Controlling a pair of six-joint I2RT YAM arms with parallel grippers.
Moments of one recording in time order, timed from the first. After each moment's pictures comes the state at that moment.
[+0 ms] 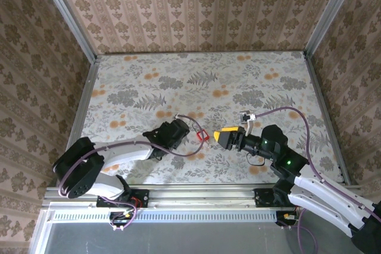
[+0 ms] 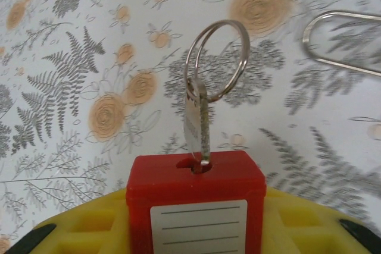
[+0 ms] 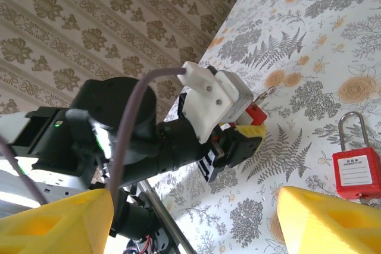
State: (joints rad) left arm -0.94 1.41 0.64 -0.18 -0.55 -0.02; right arm 0.68 0.64 0.38 0.09 -0.29 0.76
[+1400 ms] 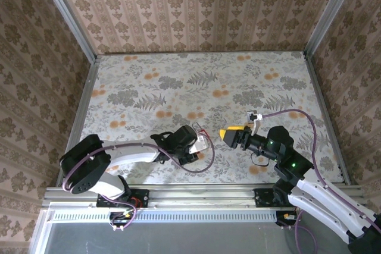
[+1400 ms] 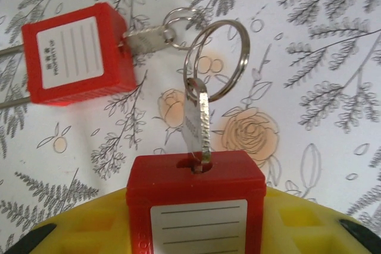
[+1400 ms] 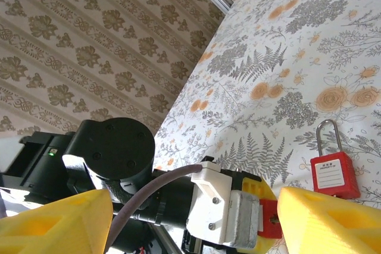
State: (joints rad) left arm -1.05 1.46 0.69 -0.24 0.03 0.25; right arm 0.60 0.56 0.37 0.04 -0.32 0.77
